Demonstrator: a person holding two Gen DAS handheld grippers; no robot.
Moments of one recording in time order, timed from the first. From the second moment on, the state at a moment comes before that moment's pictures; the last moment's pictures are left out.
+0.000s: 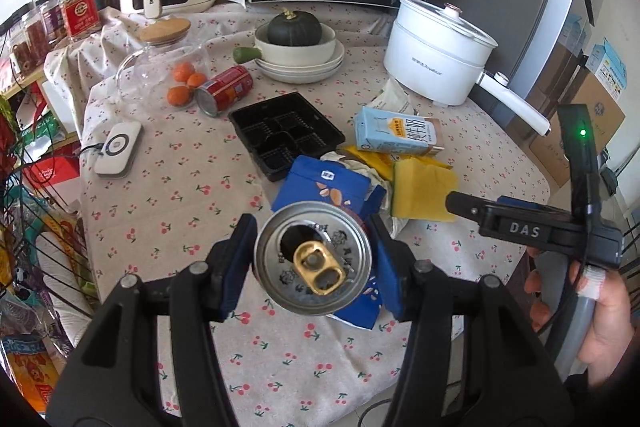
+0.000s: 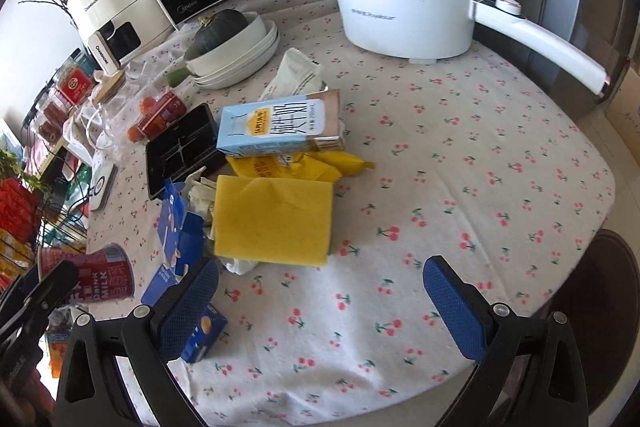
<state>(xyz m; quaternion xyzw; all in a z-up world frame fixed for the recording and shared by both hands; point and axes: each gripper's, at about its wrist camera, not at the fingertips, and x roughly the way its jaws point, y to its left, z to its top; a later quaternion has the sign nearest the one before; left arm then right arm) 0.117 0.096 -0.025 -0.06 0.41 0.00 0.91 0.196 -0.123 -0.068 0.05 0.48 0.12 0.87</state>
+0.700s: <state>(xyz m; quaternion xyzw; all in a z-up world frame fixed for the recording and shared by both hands) 0.112 0.109 -0.031 -0.10 0.42 -0.01 0.90 0.220 -0.100 -0.097 0.06 0.47 0.10 0.88</state>
